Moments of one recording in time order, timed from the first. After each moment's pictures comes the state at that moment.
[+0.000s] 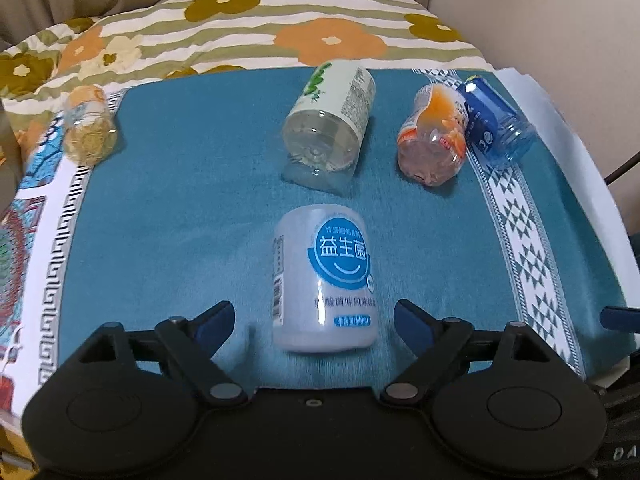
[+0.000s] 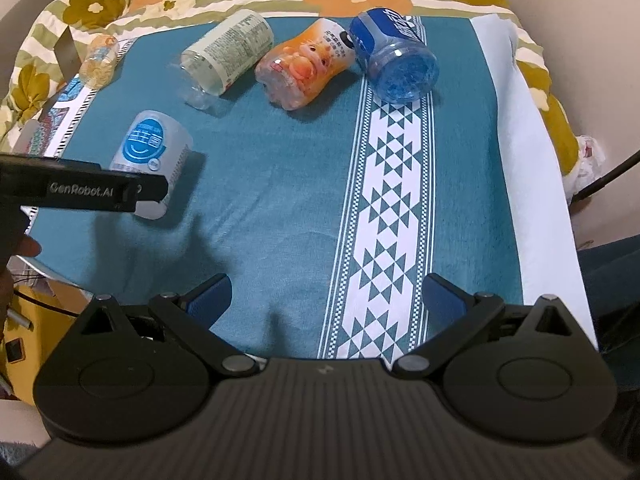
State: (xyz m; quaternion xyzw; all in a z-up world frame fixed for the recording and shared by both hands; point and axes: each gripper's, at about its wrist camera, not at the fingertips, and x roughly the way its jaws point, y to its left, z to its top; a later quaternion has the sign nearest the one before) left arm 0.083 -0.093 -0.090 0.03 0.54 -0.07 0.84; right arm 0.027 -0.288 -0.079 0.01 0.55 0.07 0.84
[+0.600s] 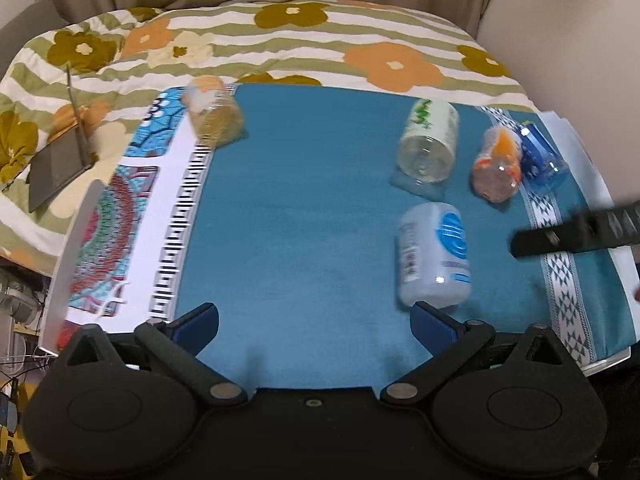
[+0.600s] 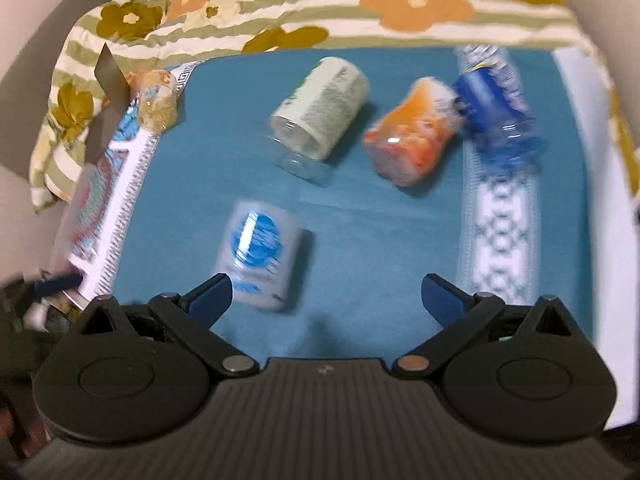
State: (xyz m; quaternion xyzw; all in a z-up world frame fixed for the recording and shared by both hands) left arm 0.040 0.002 -0.041 0.00 0.52 -0.01 0.85; right arm 0.119 -0.220 -0.049 0.10 0.58 0.13 0.80
